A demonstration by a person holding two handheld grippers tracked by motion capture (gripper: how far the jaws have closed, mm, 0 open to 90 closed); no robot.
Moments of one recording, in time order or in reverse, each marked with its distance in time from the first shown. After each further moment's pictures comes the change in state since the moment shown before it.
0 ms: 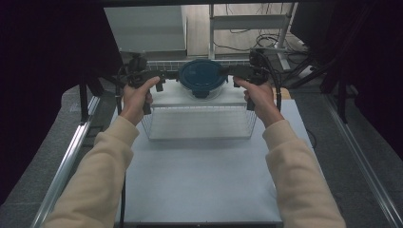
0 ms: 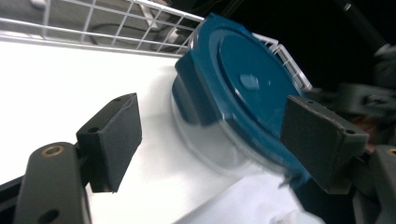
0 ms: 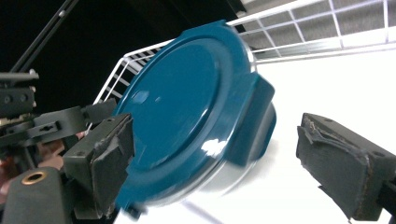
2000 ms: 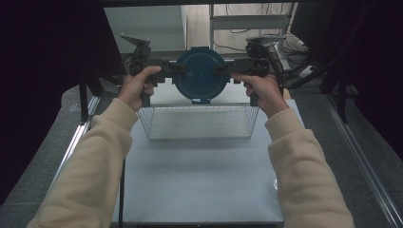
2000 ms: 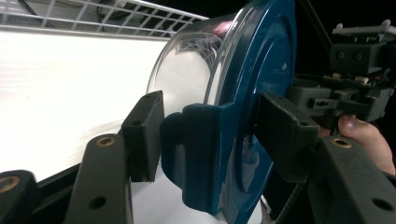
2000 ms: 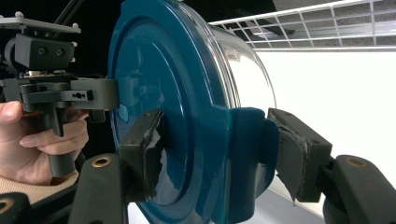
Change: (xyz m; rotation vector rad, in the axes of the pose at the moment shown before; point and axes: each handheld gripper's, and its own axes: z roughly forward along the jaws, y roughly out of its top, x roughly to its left) left arm -0.025 0.027 -0.004 0.144 -0.197 -0.073; right arm 0.037 0.013 -0.018 0.118 0.082 -0.045
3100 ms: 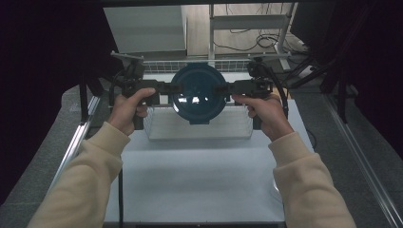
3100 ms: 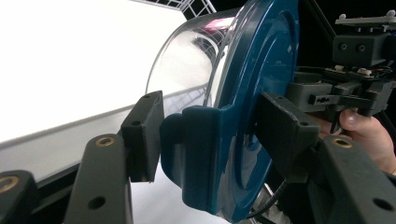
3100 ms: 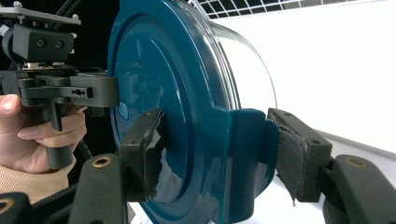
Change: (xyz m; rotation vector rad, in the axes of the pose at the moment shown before) left arm -0.030 -0.057 -0.026 0.000 0.010 0.060; right arm 0.029 -0.054 -0.021 -0.010 0.010 -0.071
